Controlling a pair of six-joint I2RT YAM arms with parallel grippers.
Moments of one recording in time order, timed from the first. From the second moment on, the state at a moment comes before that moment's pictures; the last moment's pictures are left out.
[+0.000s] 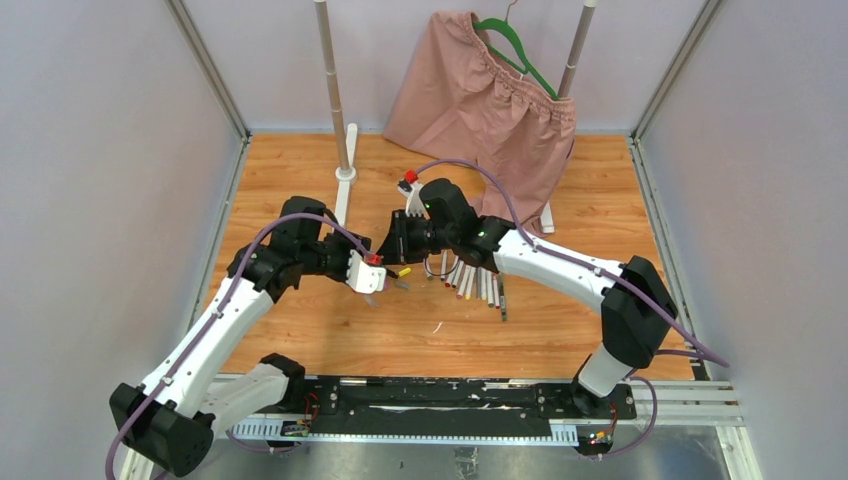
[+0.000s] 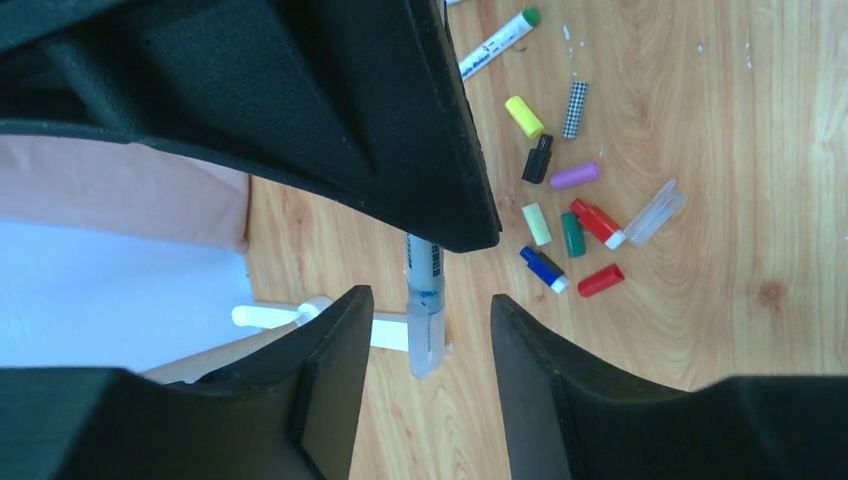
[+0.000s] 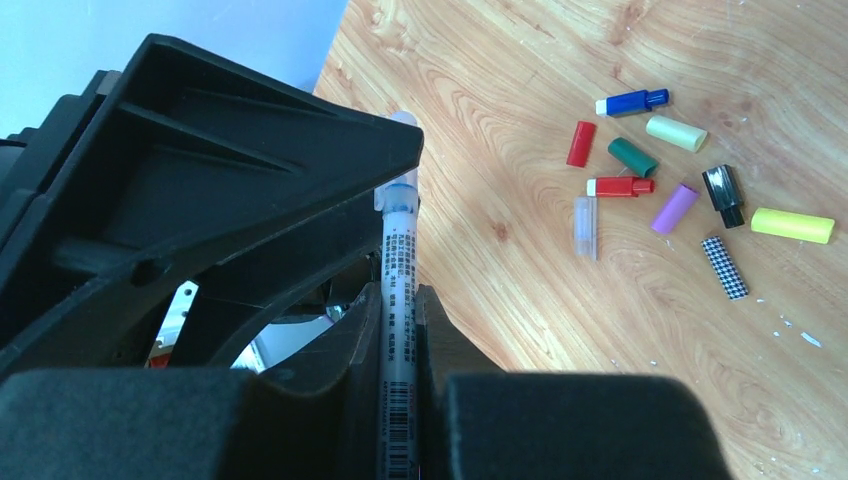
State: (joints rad) left arm -0.41 0.97 0.94 -0.77 0.47 1.39; right arm 0.90 1.62 1.27 -0.13 -0.42 0.72
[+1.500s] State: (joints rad) left arm -0.45 1.06 0.91 -0.63 0.38 1.38; right arm 0.90 1.50 1.09 0.03 -0.33 0.76
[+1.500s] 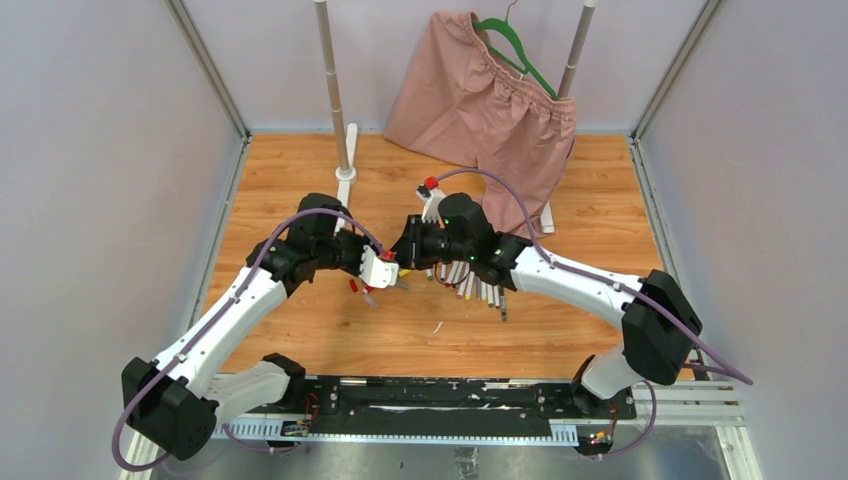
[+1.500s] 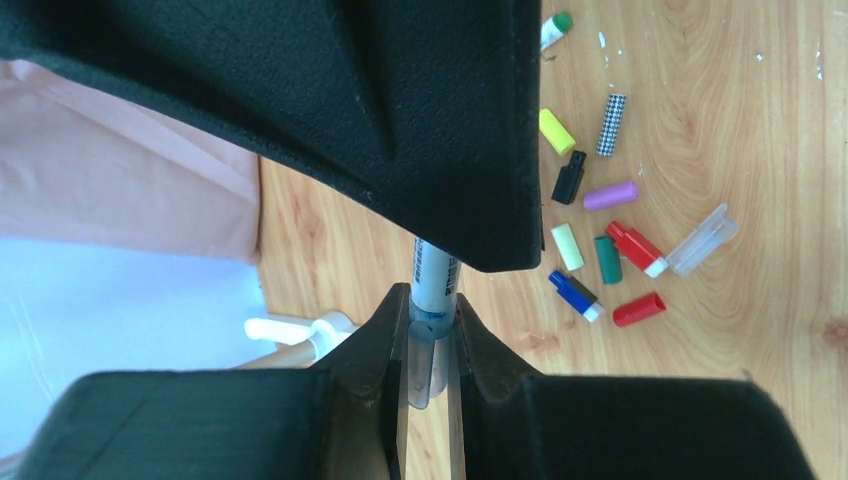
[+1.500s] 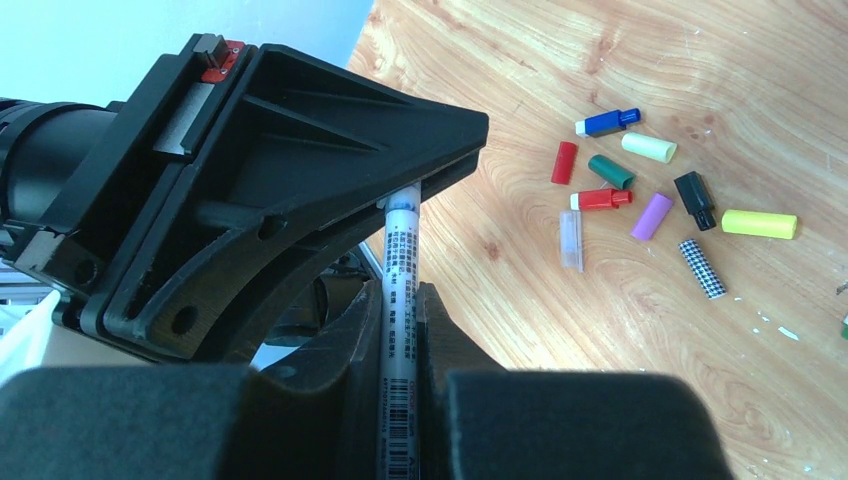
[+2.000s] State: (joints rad) left arm -0.44 1.10 0.91 -0.53 0.43 1.46; right arm 0.90 1.45 1.05 0.04 -0.25 0.76
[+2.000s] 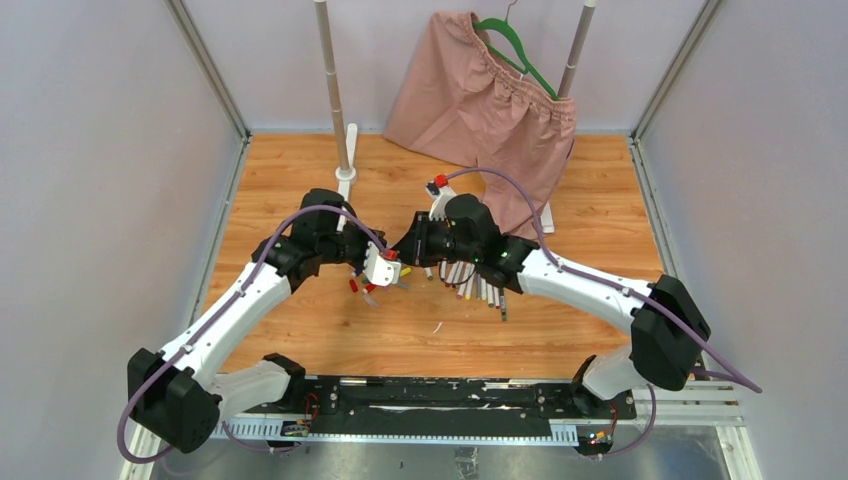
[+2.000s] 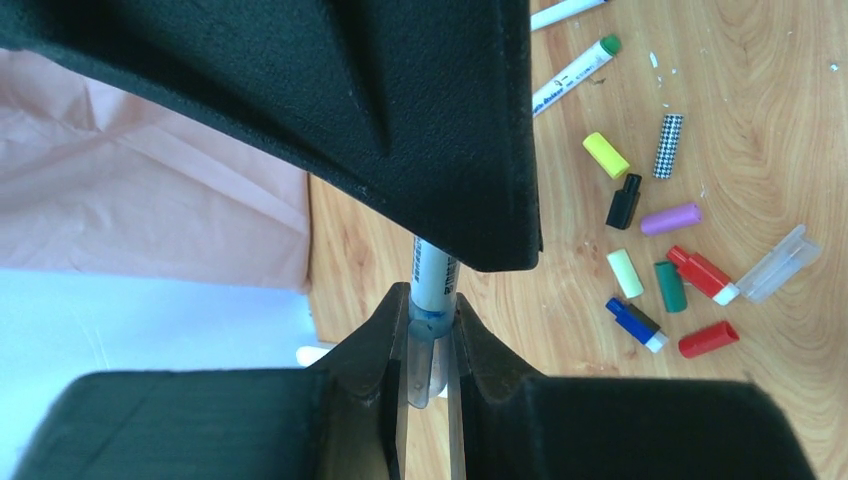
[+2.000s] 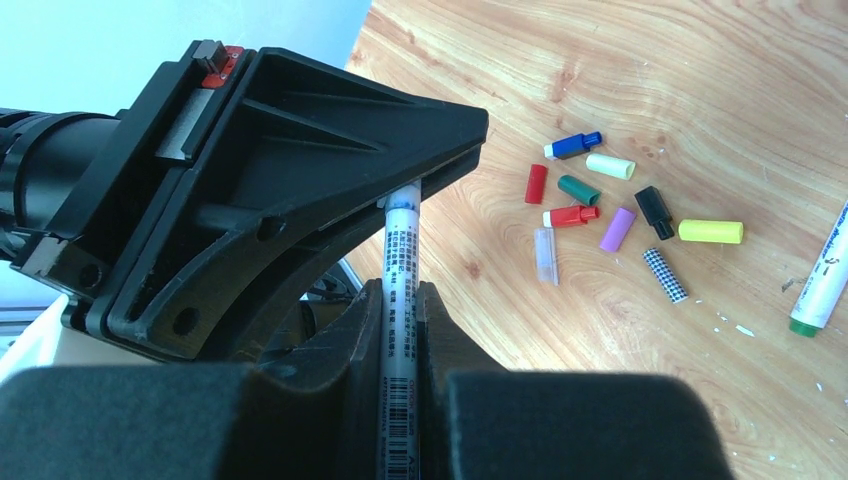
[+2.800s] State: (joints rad) left arm -0.38 1.16 0.91 -0.48 0.60 1.53; right arm 0.90 1.39 0.99 0.06 -0.20 0.74
